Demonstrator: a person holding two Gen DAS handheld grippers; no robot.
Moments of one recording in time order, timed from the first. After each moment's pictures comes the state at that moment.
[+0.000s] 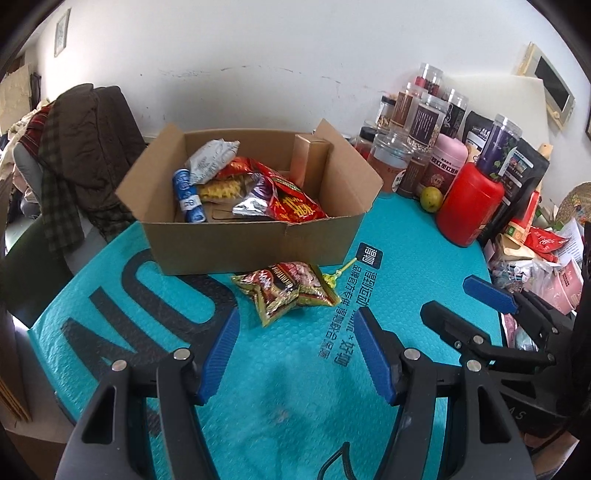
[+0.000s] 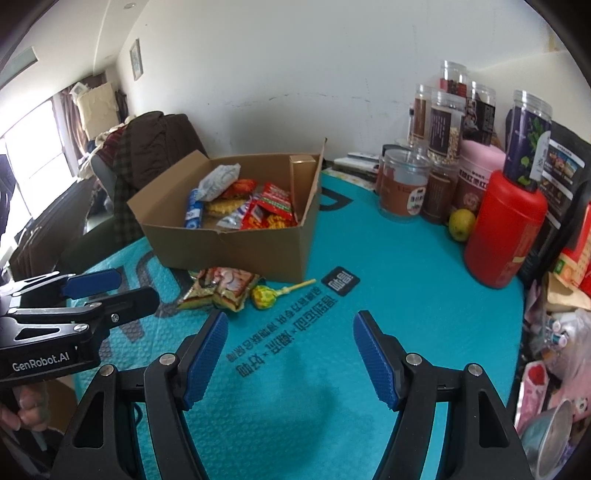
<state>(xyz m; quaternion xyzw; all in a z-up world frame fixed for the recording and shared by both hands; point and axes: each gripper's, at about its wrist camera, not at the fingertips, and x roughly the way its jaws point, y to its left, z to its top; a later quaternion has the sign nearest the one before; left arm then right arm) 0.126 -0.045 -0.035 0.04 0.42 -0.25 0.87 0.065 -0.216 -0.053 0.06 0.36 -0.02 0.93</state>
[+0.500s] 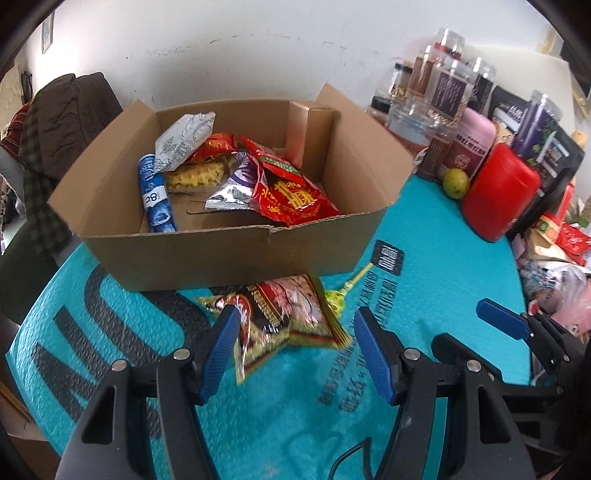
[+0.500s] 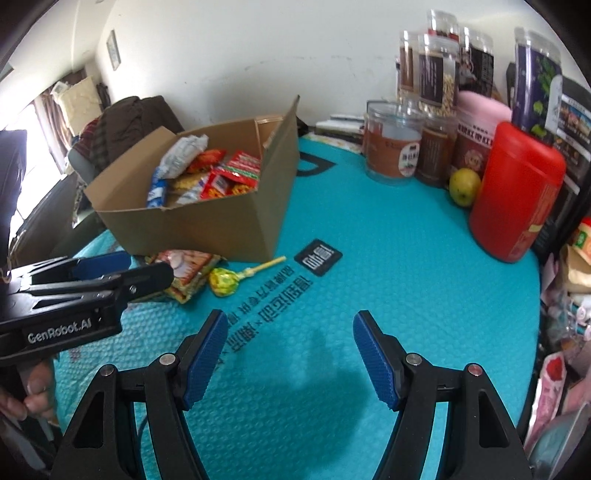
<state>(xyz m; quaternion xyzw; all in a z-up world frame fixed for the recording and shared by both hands) 0.177 -0.092 -0.076 0.06 0.46 -0.23 0.86 0.095 -0.249 -0.092 0.09 0.41 -0.03 0.90</state>
